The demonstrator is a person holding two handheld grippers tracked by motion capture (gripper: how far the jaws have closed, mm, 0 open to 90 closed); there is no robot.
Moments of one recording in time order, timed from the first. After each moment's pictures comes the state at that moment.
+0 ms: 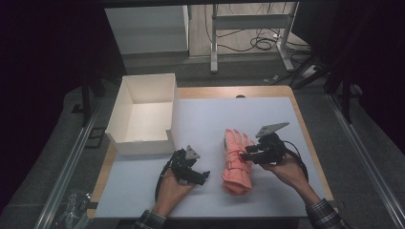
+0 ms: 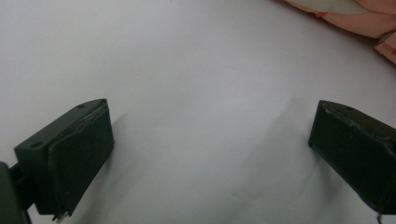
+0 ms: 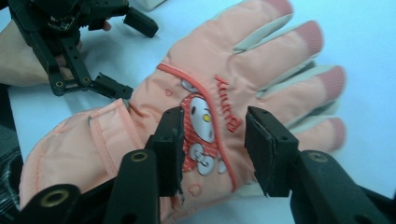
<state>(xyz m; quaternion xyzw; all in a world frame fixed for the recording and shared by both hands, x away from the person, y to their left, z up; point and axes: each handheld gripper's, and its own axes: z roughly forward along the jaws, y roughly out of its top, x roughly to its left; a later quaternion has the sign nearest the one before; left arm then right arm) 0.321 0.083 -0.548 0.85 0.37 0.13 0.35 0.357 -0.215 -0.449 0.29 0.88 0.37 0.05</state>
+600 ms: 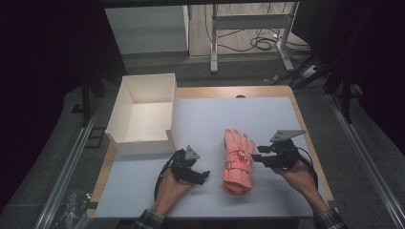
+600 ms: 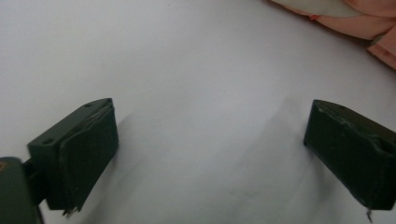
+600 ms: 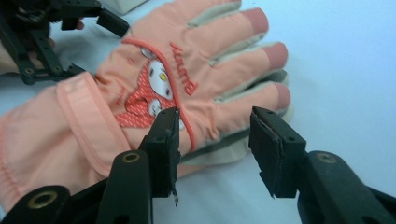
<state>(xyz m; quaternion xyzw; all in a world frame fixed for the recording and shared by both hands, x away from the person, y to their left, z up) 0.318 0.083 -0.546 0.85 0.36 0.14 0.35 0.346 -0.250 -0.459 0.31 0.86 0.39 0.10</state>
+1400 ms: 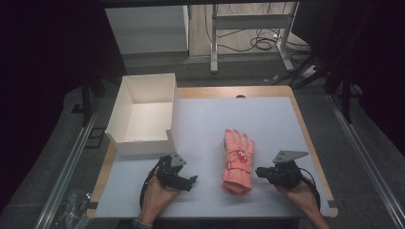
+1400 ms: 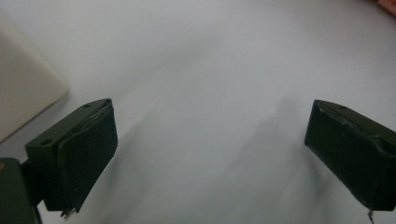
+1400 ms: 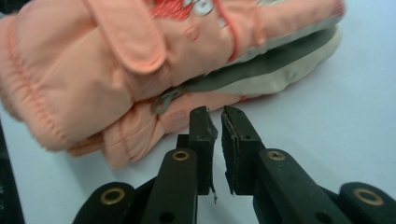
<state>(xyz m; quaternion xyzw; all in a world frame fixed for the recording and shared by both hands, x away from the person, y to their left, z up) 0.290 0.122 -0.544 0.85 0.39 0.16 0.33 0.305 -0.264 -0.501 0.31 0.86 0.39 0.08</state>
